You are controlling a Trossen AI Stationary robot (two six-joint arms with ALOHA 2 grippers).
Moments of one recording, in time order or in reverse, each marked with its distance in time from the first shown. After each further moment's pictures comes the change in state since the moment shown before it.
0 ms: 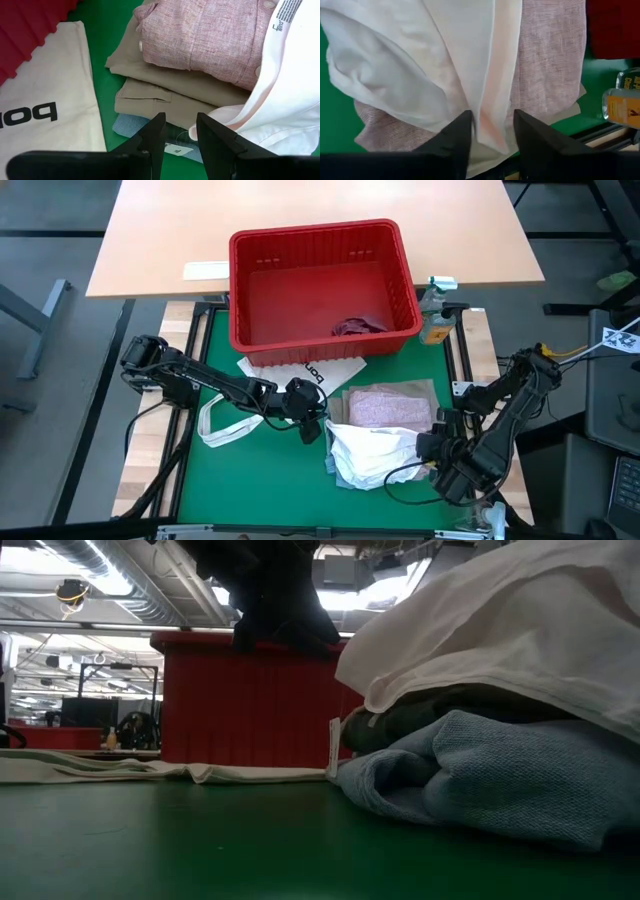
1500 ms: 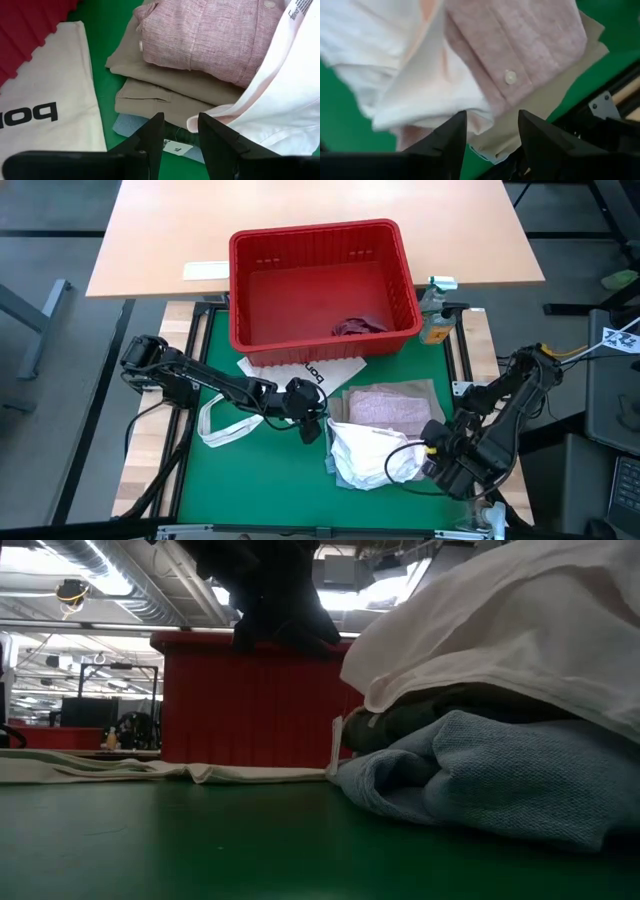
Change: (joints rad) left arm 0.001 0.000 0.000 -0.001 0.000 0.003; right arm -0.019 -0.029 0.032 -0.030 -0.098 0.435
